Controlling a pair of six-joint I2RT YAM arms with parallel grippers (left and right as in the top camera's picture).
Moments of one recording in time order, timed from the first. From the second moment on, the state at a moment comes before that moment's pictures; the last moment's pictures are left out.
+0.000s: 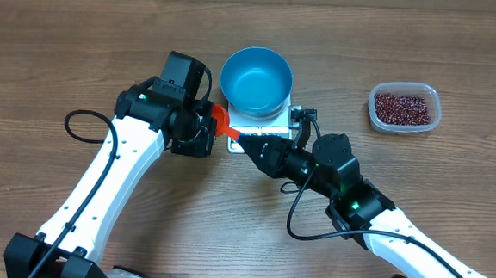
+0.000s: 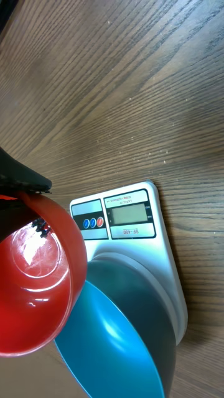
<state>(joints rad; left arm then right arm) -0.31 1.53 1.31 -1.01 0.21 -1.78 0.65 1.27 0.64 0.34 -0.39 0.99</state>
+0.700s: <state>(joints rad) -0.33 1.53 1.31 -1.01 0.21 -1.80 0.65 1.27 0.64 0.34 -0.38 0.99</state>
